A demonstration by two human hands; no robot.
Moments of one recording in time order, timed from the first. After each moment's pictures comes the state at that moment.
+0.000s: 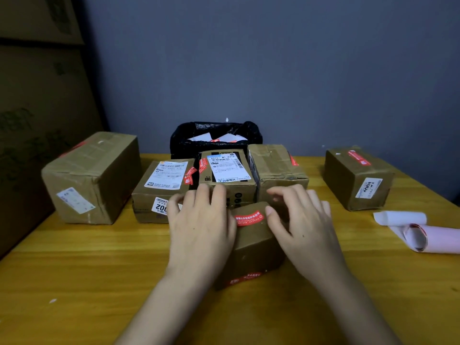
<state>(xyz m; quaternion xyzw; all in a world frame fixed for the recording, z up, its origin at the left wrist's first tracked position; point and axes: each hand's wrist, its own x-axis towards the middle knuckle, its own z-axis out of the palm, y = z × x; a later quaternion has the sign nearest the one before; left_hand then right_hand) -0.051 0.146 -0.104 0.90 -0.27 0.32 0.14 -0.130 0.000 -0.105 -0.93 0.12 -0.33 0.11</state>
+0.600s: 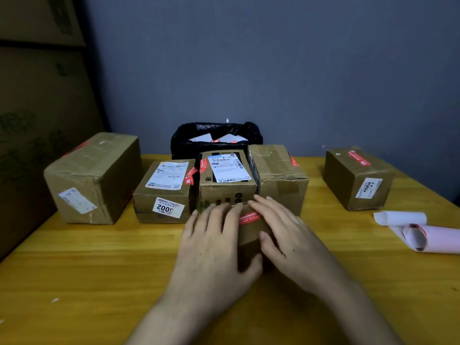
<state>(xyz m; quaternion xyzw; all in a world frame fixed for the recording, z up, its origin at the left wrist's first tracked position) -0.085 0.162 -0.103 0.90 -0.37 0.15 0.17 -0.135 0.000 -0.114 -0.98 0.01 -0.15 0.13</state>
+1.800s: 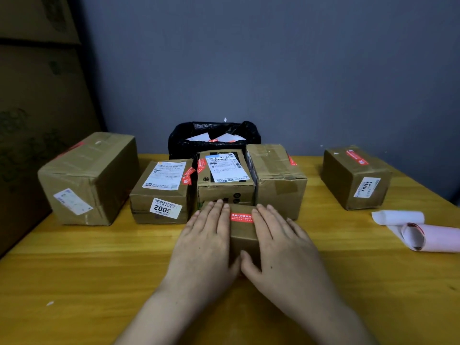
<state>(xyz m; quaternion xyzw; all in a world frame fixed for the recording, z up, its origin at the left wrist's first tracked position) -0.064 0.159 -0.112 0.92 -0.37 0.10 0.05 -0.143 0.040 -0.116 -0.98 0.16 -0.14 0.00</state>
